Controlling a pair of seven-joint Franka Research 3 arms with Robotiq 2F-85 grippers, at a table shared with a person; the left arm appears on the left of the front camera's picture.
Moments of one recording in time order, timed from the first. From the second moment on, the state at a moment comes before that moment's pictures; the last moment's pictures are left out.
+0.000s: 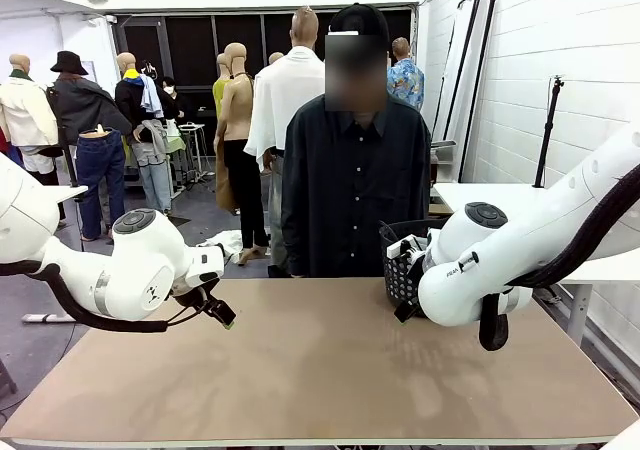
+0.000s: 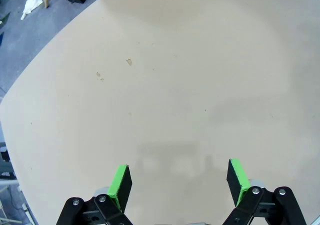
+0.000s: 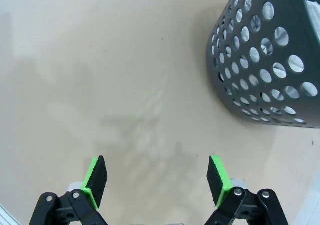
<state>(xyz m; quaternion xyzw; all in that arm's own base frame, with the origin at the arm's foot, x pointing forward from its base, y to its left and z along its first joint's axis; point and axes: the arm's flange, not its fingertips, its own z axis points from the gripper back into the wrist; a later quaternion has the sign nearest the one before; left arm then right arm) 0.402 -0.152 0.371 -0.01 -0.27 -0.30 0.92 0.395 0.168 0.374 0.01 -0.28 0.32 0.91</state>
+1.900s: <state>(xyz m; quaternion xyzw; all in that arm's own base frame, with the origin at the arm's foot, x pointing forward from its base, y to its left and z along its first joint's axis) 0.309 -0.159 0.536 -0.01 -0.31 -0.31 0.90 0.340 0.158 0.542 0.02 -0.34 0.33 0.88</state>
